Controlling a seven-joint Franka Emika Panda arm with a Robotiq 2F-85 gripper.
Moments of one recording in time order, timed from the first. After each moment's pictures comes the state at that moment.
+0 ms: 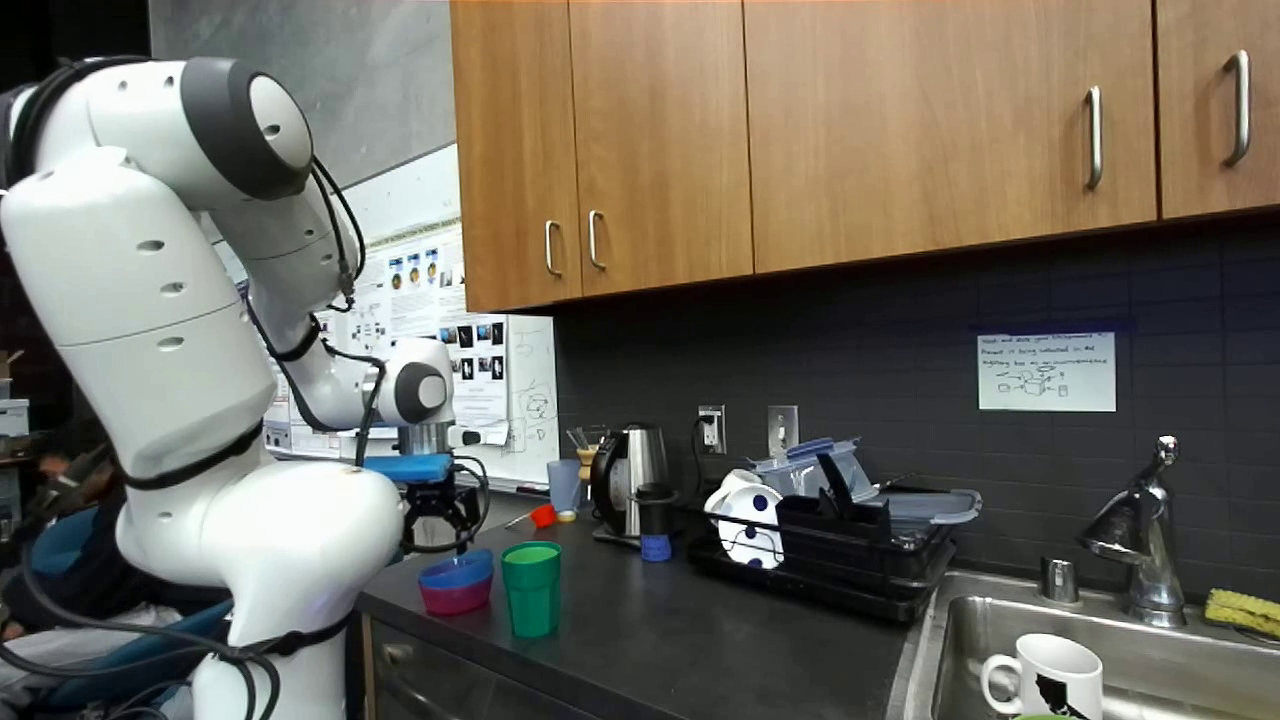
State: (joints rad) arm 0.37 -0.41 0.27 -2.77 0.14 2.39 0.05
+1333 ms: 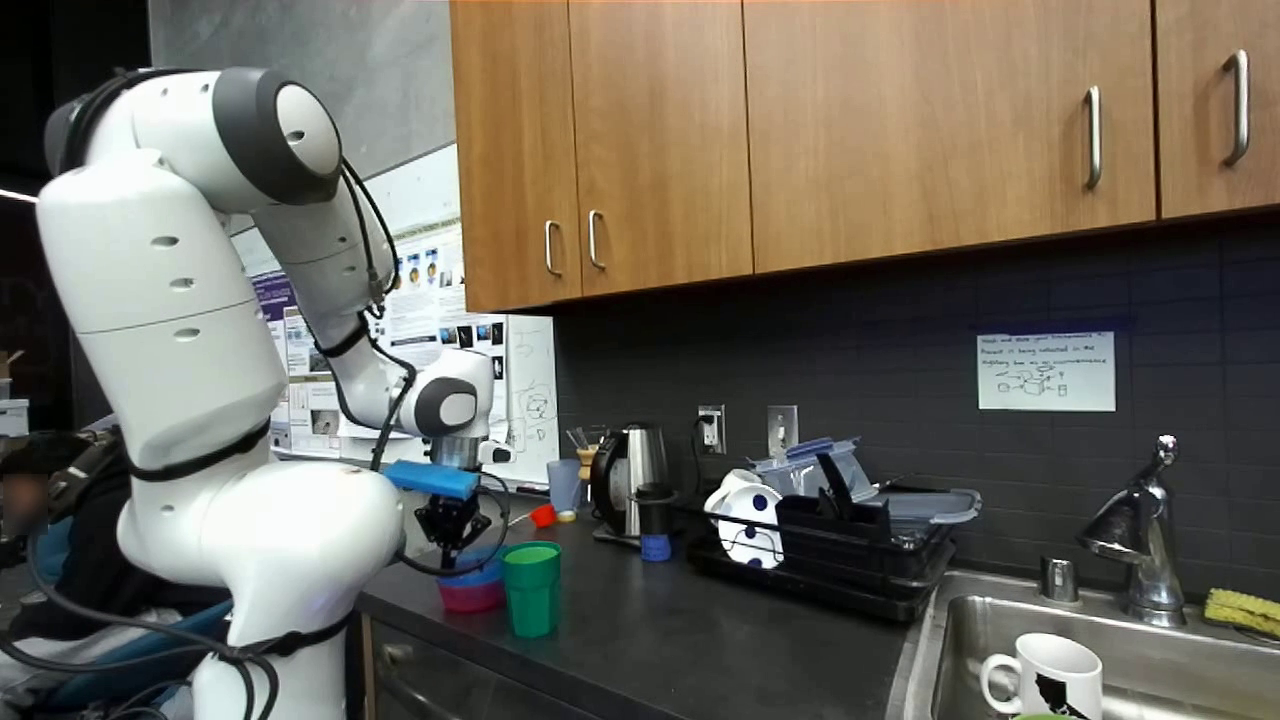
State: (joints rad) arm 0.36 -0.34 0.14 -2.77 0.33 2.44 -0.14
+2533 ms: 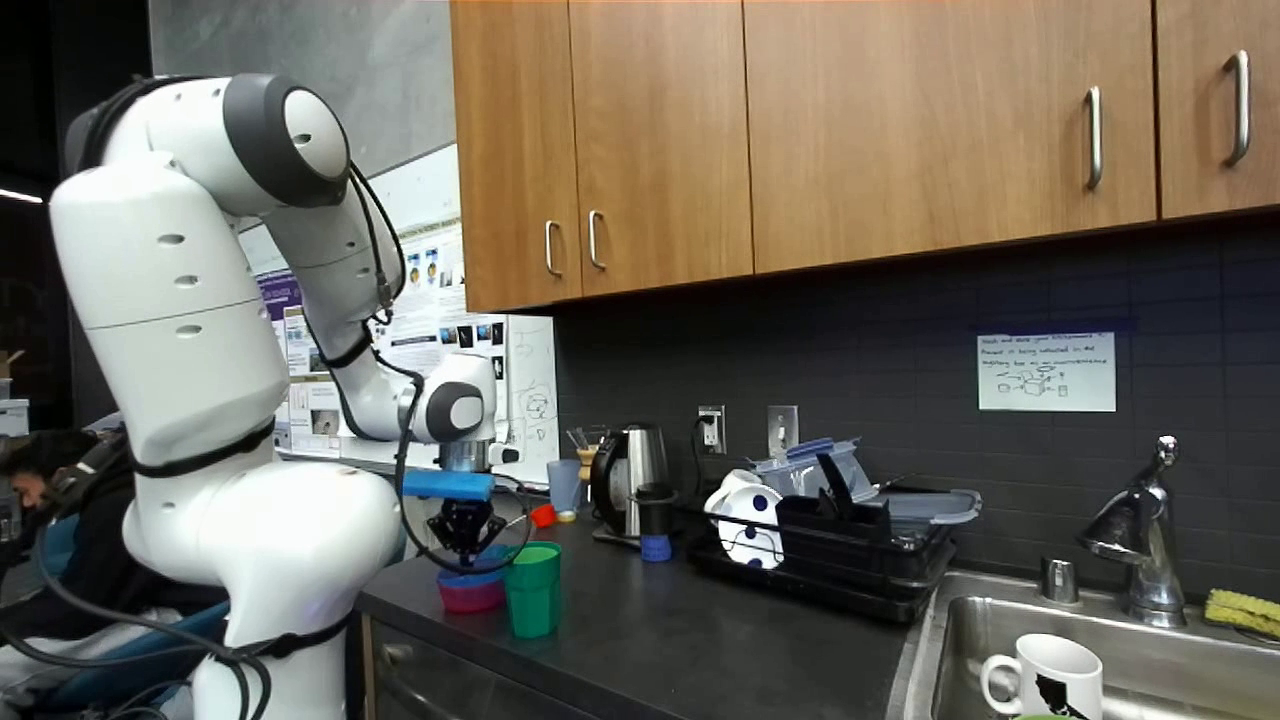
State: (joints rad) arm 0.32 -0.30 0.16 -2.77 0.19 2.49 -0.16
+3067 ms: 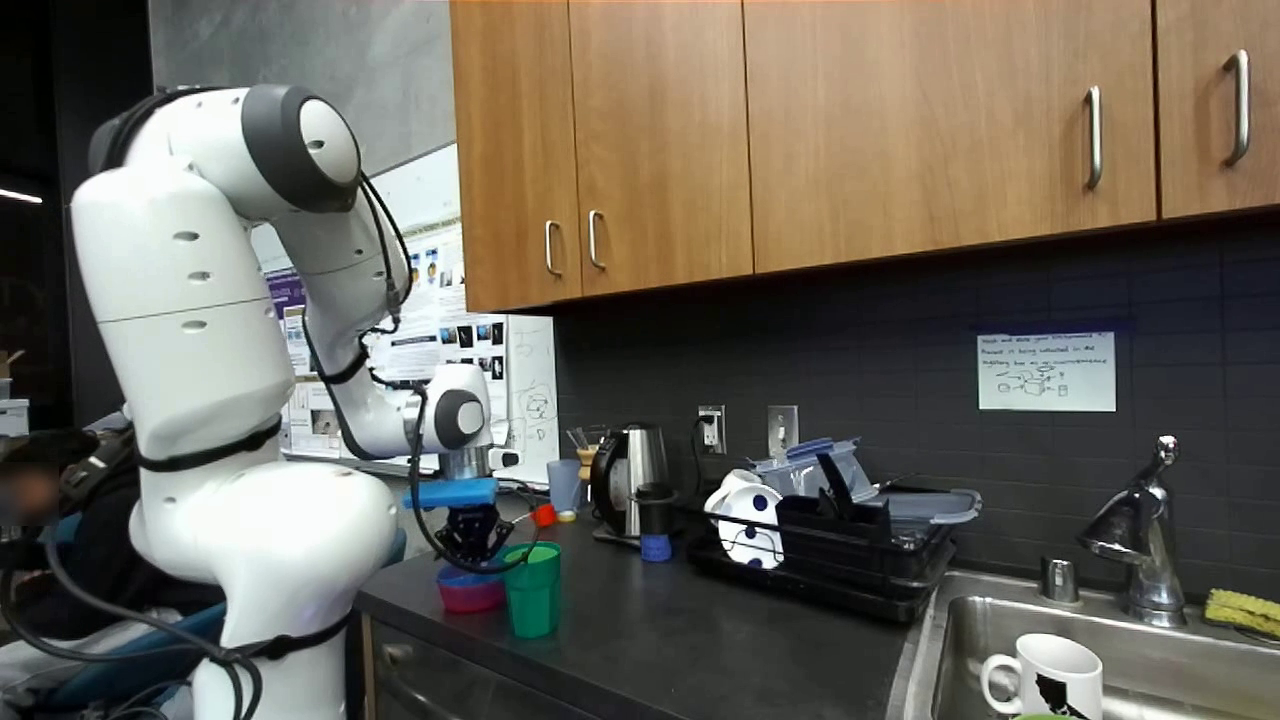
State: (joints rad) arm 0.27 -0.25 0.21 -2.77 0.00 2.55 -0.05
